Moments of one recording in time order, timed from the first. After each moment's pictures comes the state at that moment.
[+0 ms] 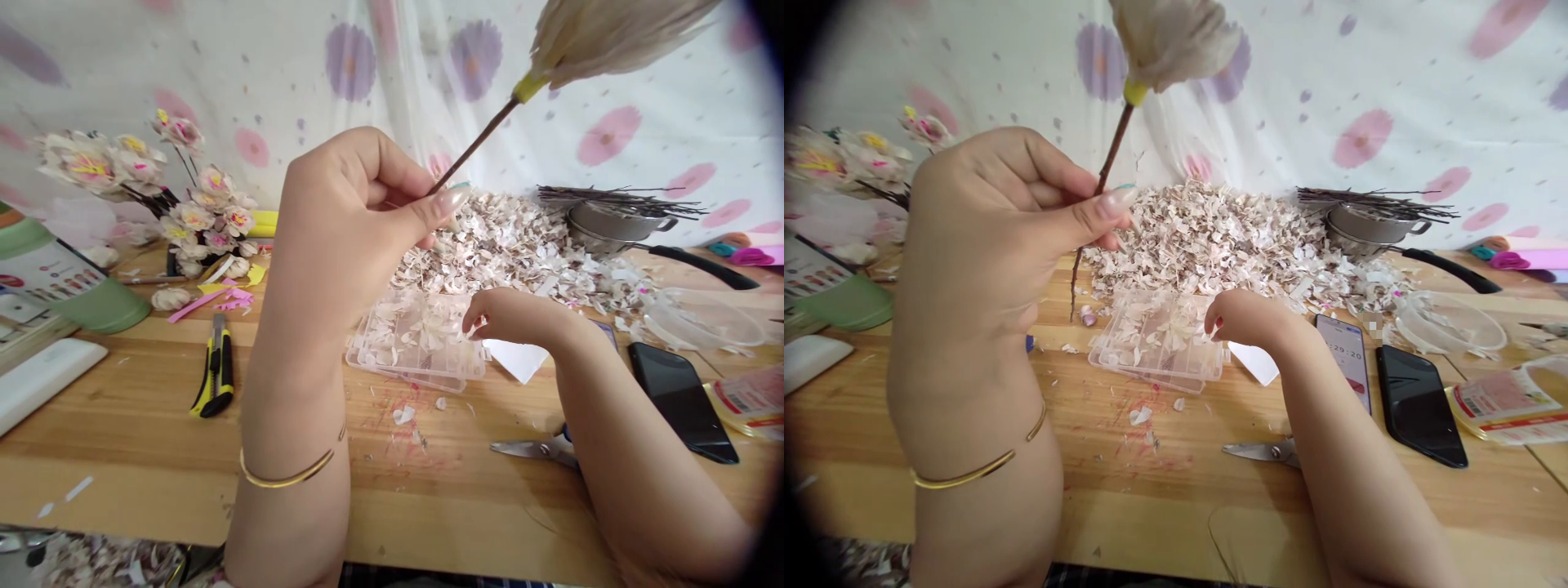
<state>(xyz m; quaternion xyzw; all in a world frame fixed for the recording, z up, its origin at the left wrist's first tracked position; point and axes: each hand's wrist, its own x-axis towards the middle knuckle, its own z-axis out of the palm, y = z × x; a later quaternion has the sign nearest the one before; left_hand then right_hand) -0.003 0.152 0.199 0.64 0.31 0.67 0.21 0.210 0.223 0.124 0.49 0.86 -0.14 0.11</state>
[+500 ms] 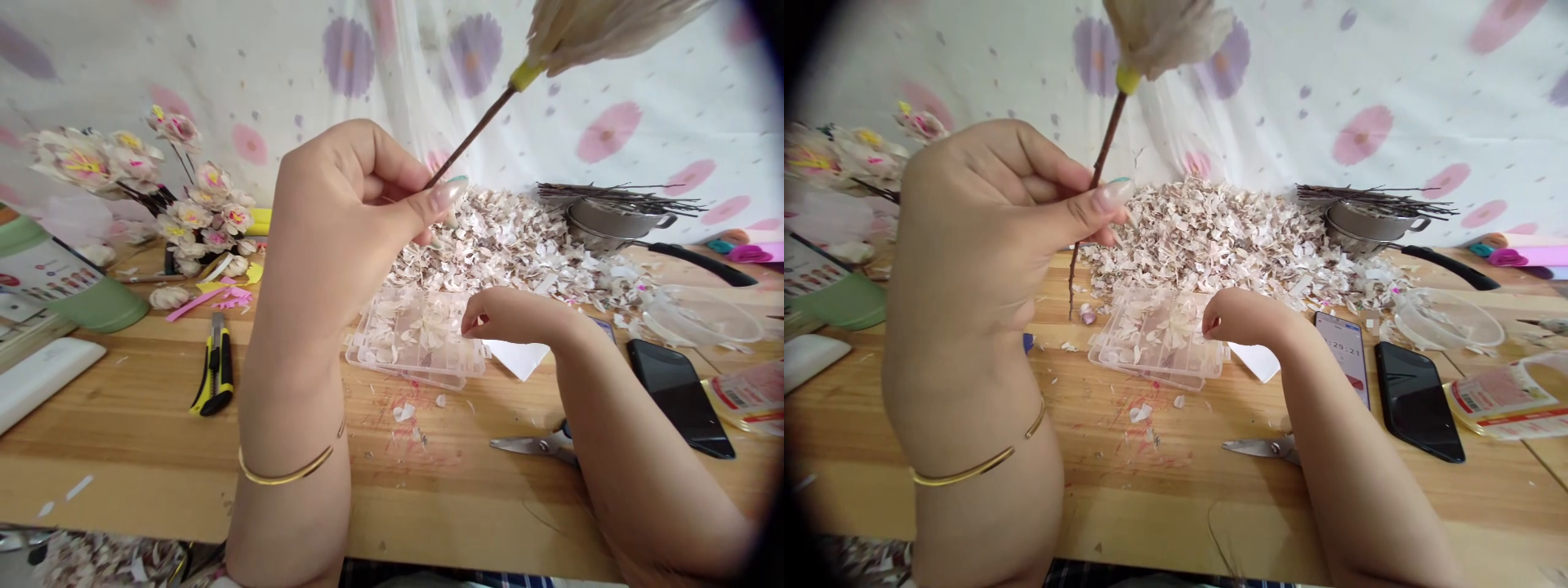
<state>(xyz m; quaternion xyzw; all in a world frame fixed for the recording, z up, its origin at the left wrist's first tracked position) -0.003 0.147 0.204 0.64 0.35 0.65 0.22 0.204 0.216 0.131 0.48 0.86 -0.16 0.10</state>
